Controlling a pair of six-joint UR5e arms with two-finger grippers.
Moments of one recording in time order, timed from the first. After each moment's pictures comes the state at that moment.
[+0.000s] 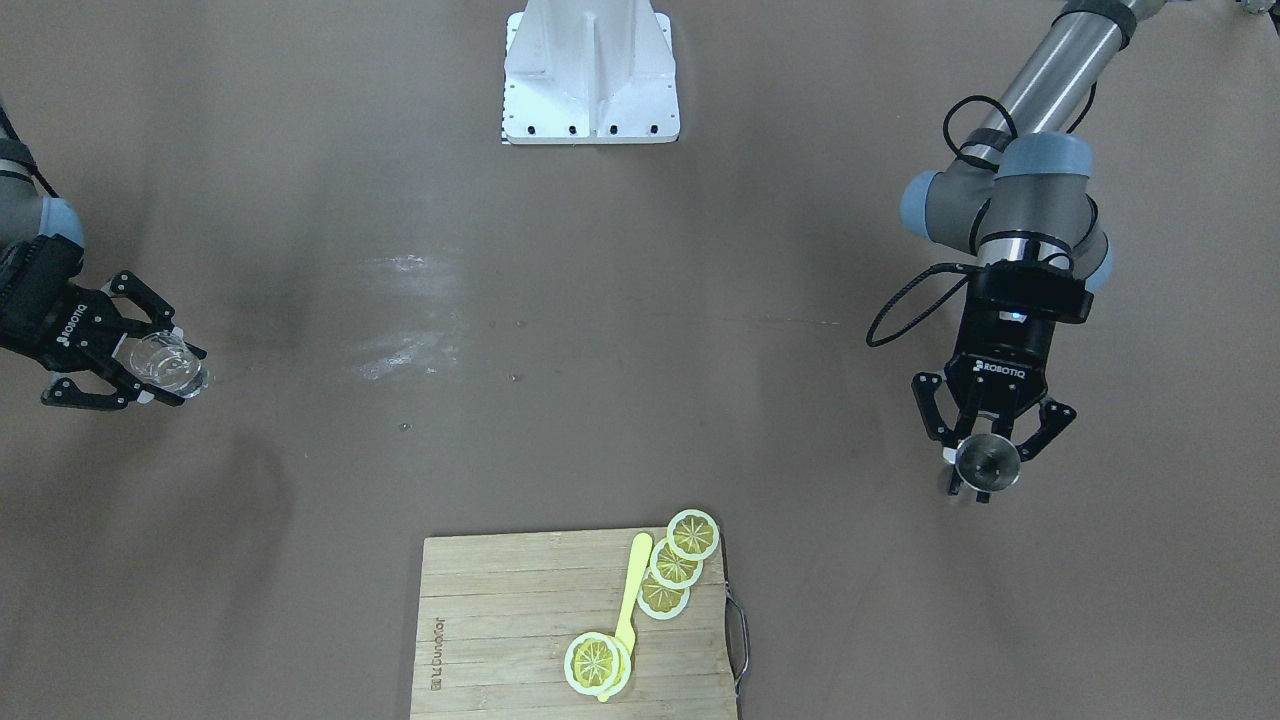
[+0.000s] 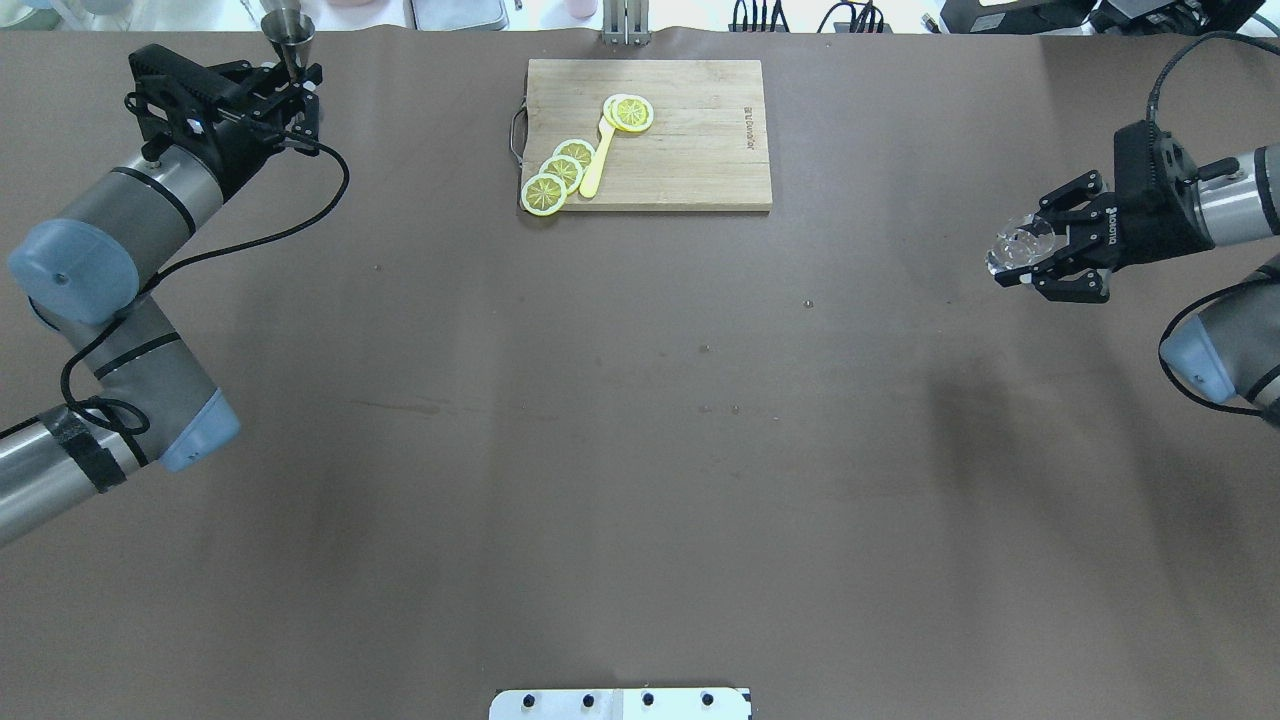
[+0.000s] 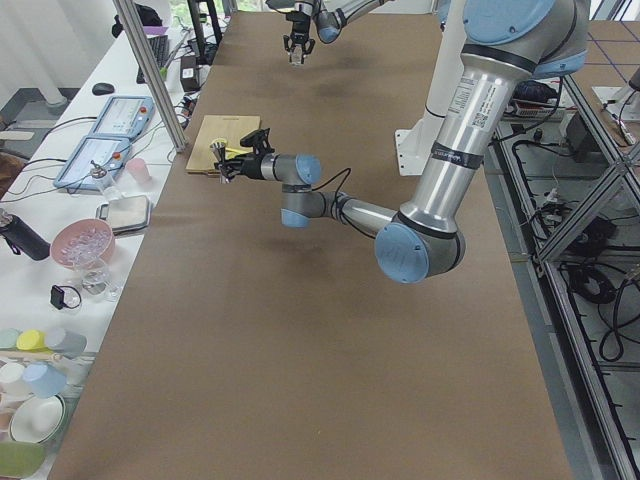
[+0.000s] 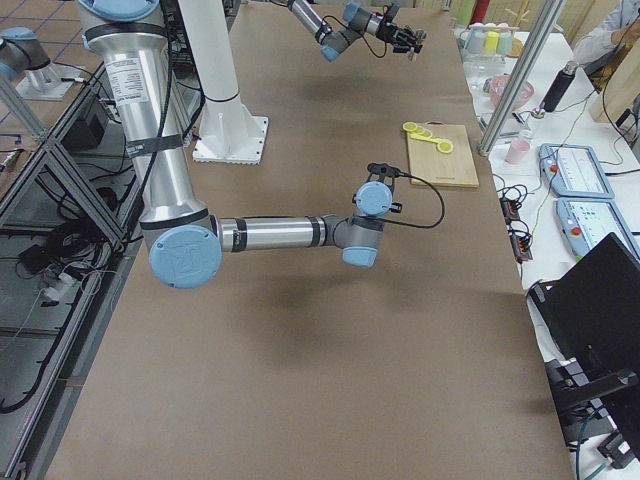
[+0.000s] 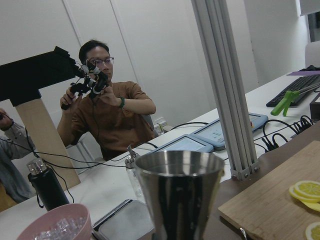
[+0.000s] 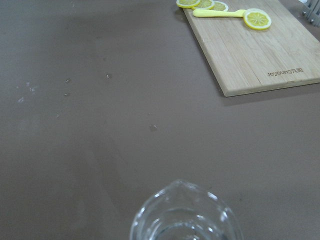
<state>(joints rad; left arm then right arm) -0.78 -1.95 -1.35 -2.99 -1.14 -0.51 1.05 -1.35 1.35 -0.21 2.44 0.01</state>
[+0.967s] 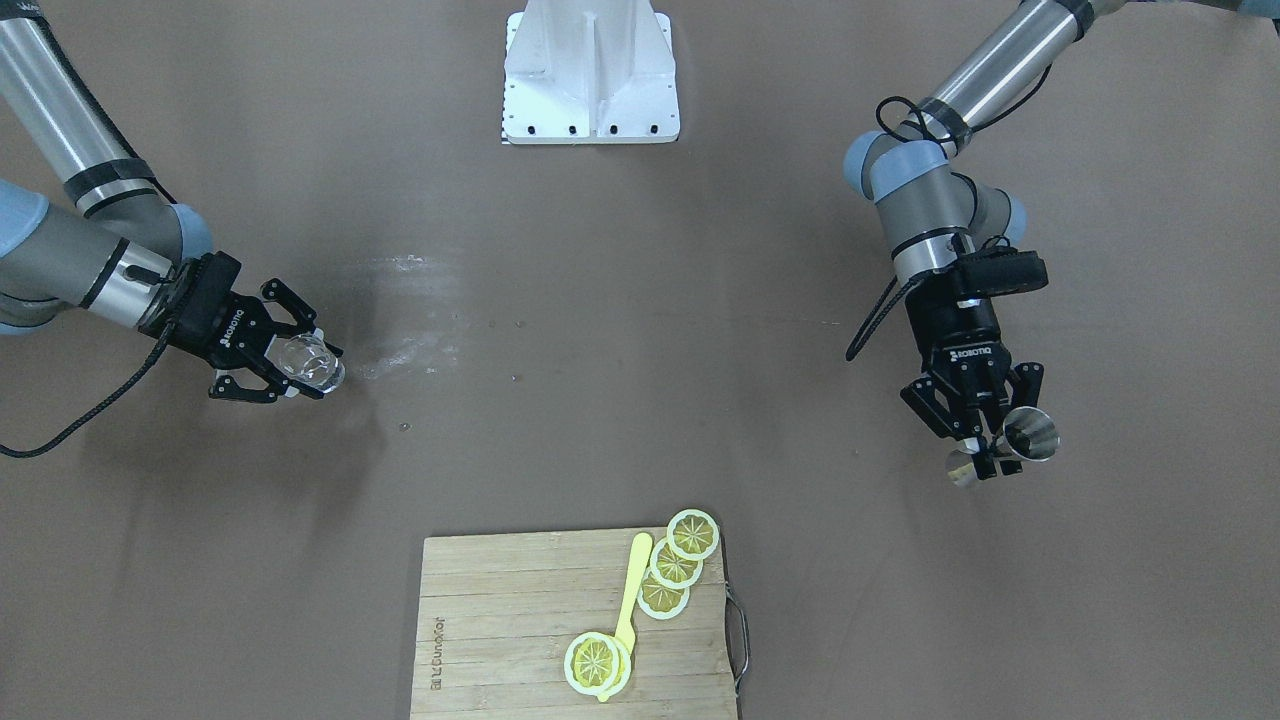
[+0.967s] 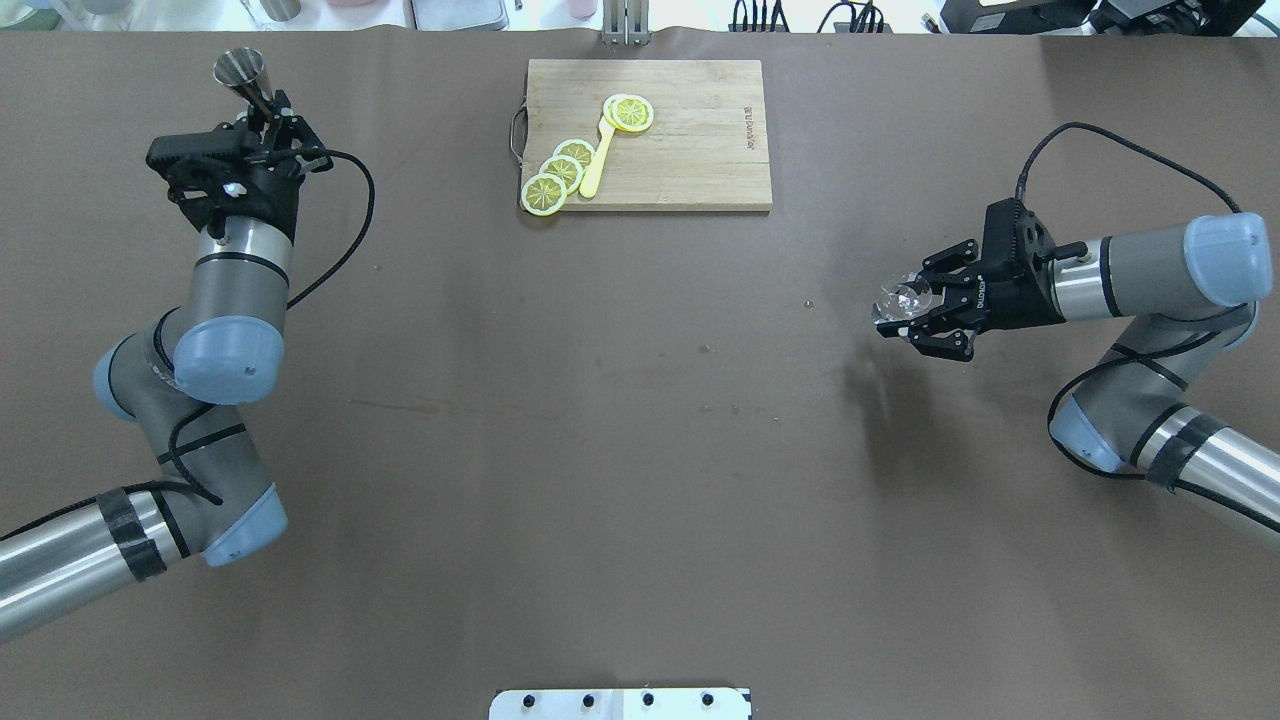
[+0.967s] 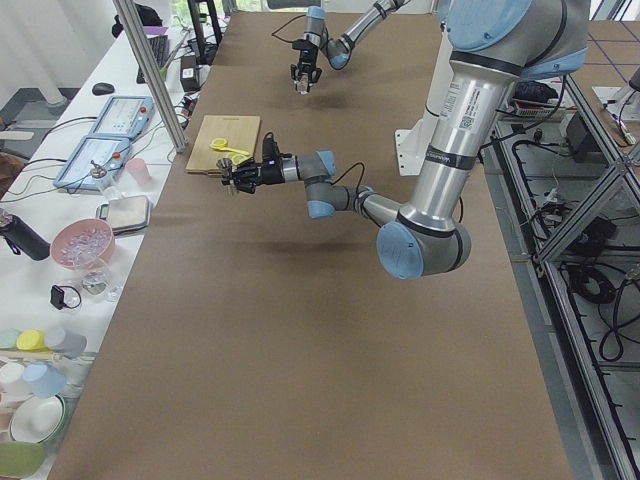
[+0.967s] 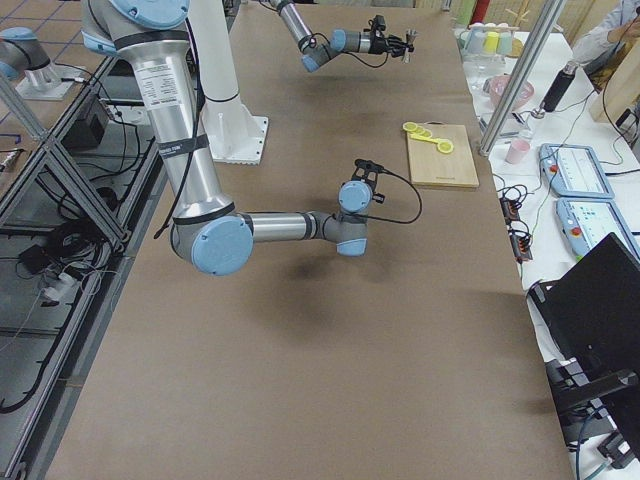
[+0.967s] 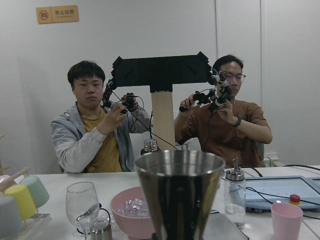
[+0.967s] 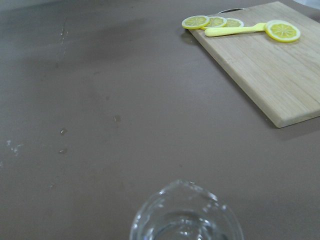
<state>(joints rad) -0.59 -1.94 -1.45 -2.55 -0.59 -1.08 0.83 -1.27 1.21 0.03 2.23 0.22</state>
